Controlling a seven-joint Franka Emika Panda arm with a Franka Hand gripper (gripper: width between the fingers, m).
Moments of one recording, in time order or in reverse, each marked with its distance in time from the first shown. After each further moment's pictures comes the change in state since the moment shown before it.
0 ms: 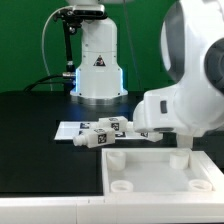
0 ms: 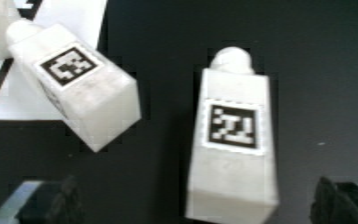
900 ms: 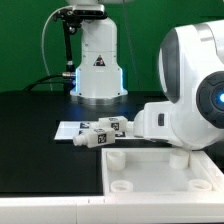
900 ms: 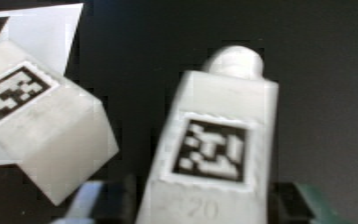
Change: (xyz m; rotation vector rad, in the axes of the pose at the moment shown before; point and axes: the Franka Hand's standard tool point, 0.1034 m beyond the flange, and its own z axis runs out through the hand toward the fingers) arm 0.003 -0.004 0.026 -0.001 -0.033 0.069
